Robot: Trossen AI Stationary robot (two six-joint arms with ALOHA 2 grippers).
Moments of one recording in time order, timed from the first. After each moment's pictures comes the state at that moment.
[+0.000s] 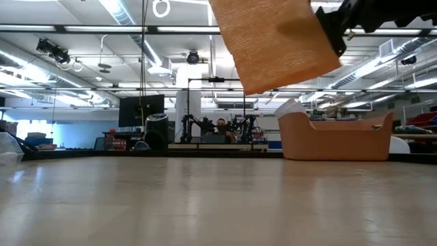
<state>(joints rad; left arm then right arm) -0.71 1.43 0.89 0.65 -1.11 0.31 0.54 1.47 0.58 0.71 0.42 0.33</state>
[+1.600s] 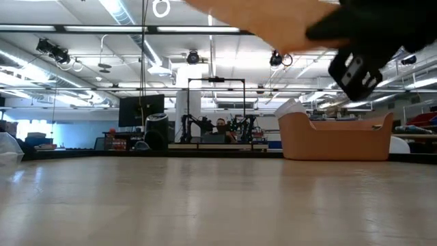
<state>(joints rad) -0.54 1.39 0.75 1.12 -1.39 0.85 0.66 1.67 0.64 0.72 0.47 0.63</state>
